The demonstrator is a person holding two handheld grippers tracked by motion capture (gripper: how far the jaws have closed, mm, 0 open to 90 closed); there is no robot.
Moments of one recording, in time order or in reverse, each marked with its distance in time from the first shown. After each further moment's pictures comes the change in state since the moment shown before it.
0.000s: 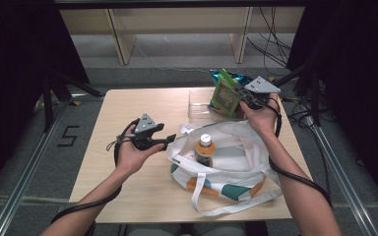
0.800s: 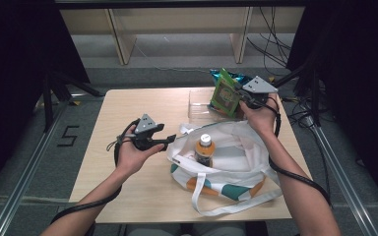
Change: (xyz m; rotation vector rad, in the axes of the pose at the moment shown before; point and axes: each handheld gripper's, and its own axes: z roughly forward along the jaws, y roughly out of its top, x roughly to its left) left arm 0.000 -0.001 0.000 0.005 0.000 0.005; right arm 0.001 0.002 0.002 0.005 -0.024 -0.063
